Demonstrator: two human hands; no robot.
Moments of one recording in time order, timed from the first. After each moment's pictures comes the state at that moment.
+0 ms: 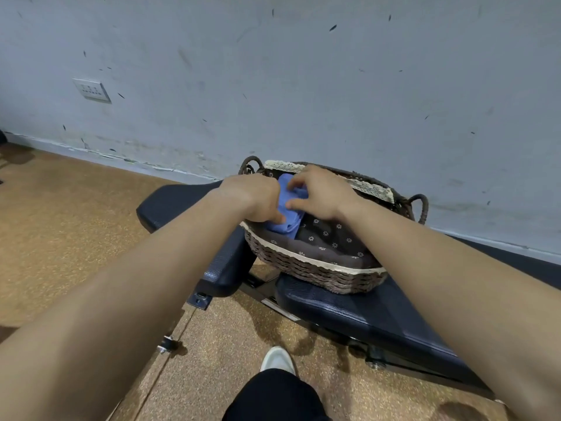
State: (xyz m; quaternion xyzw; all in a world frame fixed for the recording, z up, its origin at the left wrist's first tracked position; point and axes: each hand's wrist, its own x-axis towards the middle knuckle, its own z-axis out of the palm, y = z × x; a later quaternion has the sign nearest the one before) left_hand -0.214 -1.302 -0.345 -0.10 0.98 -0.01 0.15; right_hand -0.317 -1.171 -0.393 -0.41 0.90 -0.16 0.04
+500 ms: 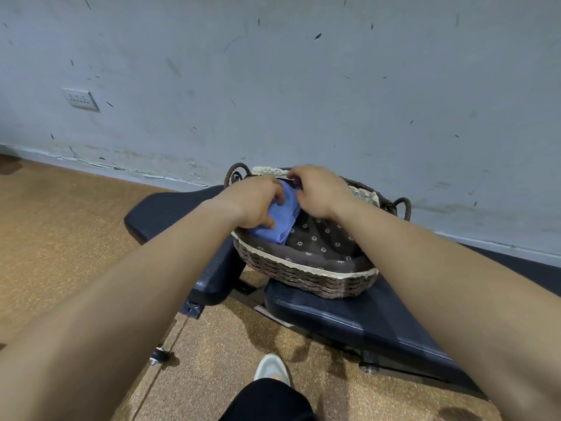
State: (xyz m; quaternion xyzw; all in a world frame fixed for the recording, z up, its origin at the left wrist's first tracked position) left_hand -0.239 -1.313 -0.373 0.00 1.00 0.06 0.06; right_hand -0.323 -1.161 -0.384 -0.35 0.92 -0.16 0.01
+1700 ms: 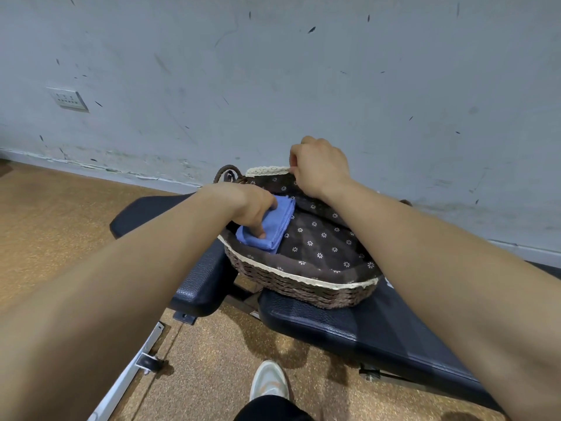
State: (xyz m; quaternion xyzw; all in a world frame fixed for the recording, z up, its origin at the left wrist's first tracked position) left_hand -0.263 -1.304 -0.361 -0.01 0.96 -0.05 0.27; right_hand -0.357 -1.175 -0.369 -0.34 0.93 -0.09 -0.13
